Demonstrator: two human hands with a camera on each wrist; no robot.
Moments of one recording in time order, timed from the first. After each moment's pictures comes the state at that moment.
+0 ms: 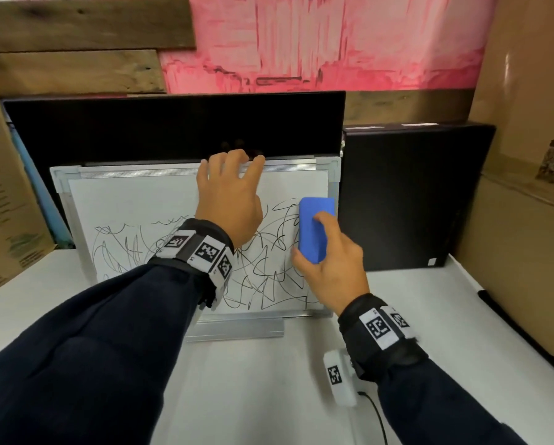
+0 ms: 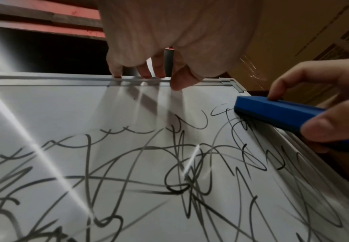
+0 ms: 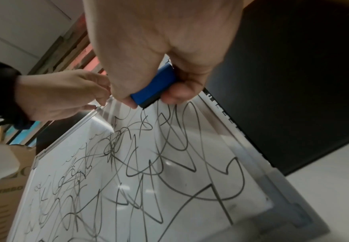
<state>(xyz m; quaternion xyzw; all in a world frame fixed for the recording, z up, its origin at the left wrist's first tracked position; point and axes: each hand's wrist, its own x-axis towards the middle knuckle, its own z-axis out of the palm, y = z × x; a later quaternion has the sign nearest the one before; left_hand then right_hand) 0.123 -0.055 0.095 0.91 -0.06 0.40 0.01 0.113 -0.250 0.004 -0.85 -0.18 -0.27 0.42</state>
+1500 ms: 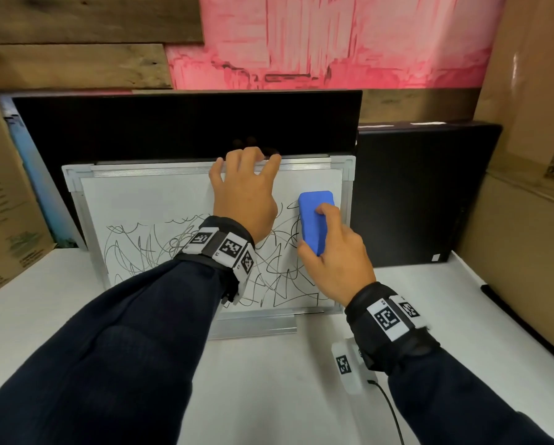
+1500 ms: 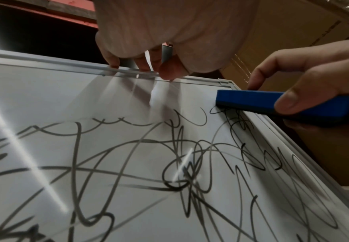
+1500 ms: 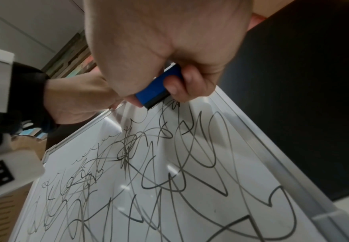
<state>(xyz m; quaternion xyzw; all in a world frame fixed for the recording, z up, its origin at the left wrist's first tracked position) 0.128 -0.054 0.096 0.90 -0.05 0.43 0.03 0.104 -0.228 0.024 -0.88 -0.16 -0.24 0.36</state>
